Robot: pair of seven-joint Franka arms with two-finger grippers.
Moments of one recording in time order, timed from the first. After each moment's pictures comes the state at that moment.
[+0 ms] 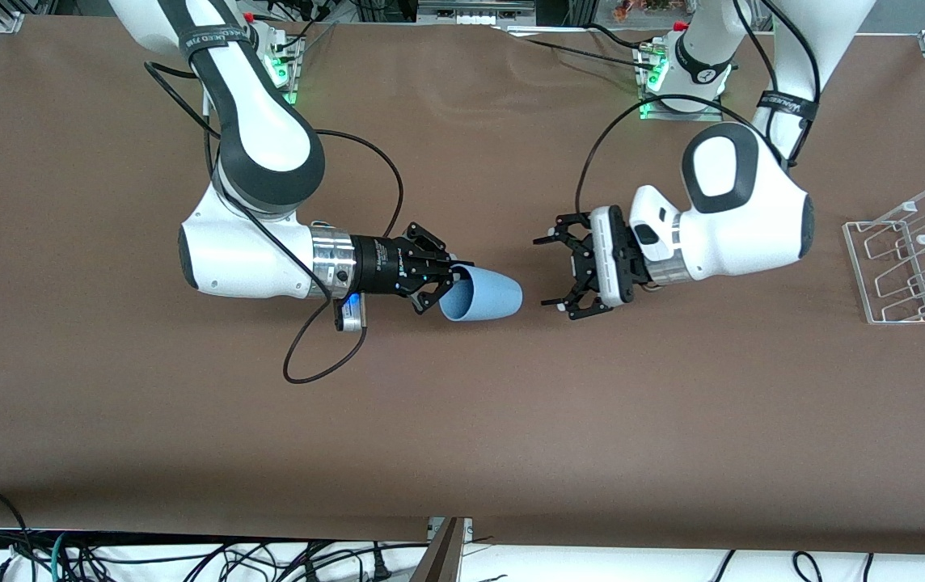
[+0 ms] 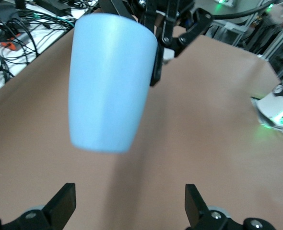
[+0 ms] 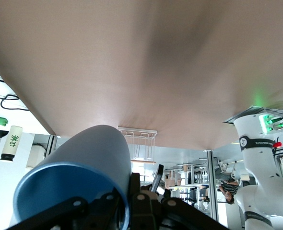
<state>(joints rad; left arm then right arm) -0.06 0.38 -0.37 -1.73 -0.88 2.22 1.38 0.48 0.60 0.00 -1.31 1.12 2.01 1.36</state>
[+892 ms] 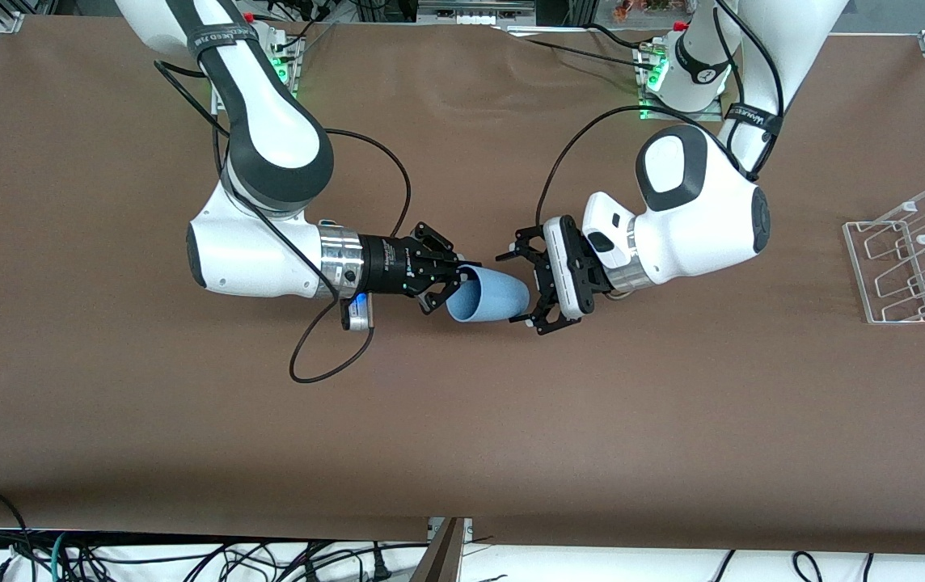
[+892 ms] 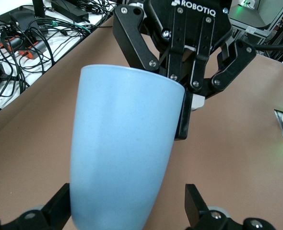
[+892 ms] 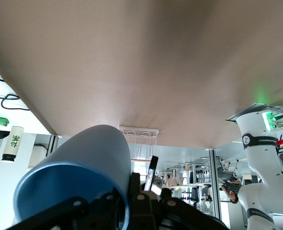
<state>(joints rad) -0.14 0.46 -0.37 -1.62 -0.83 2.31 1.28 0.49 0.61 0.00 -1.29 1.12 2.02 1.37</state>
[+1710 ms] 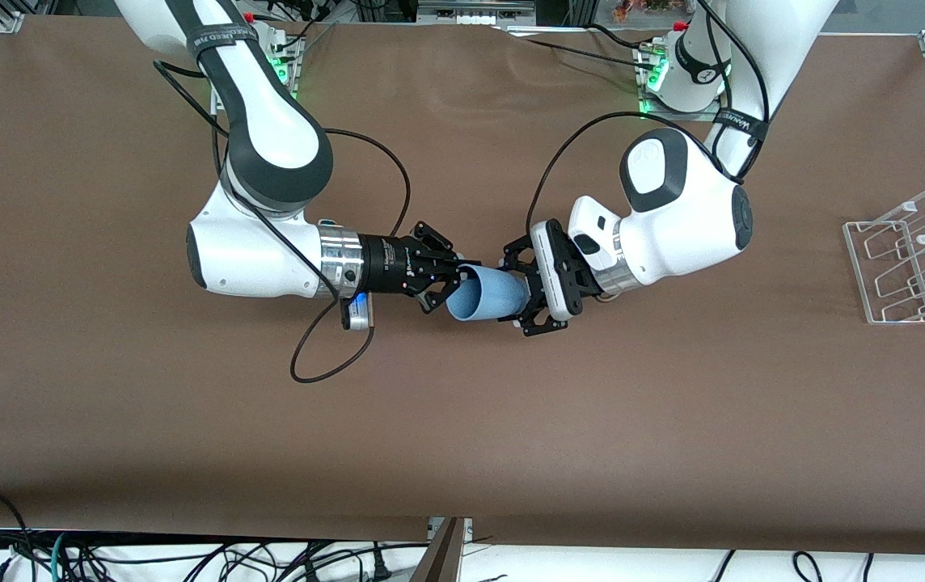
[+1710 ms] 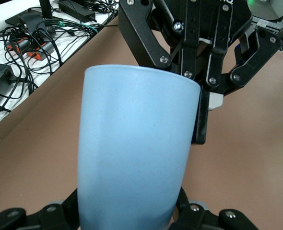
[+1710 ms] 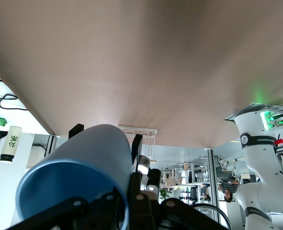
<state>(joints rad) -0.16 0.48 -0.37 -1.61 -0.80 2.38 1.28 0.49 0.61 0.00 -1.29 1.12 2.01 1.37</state>
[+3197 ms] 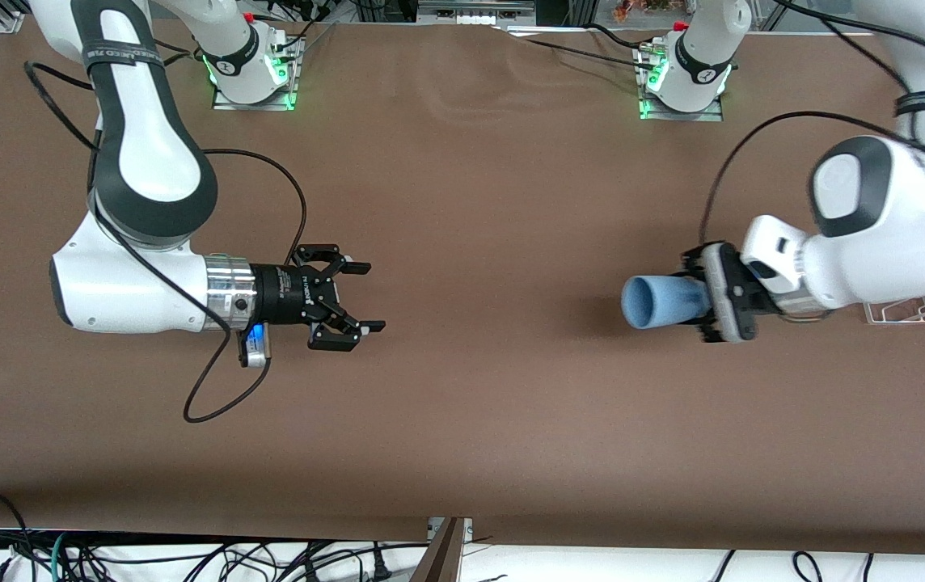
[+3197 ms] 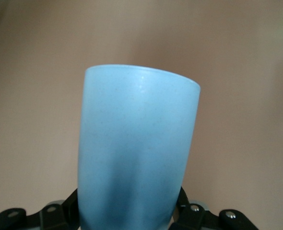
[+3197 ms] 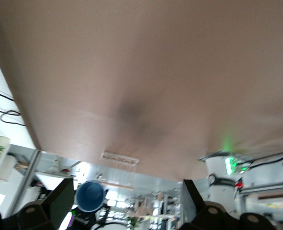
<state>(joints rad) 0.04 0.35 -0.11 -1.59 -0.31 1.81 1.29 0.31 0.61 -0.01 -1.22 0.90 1.76 1.19</state>
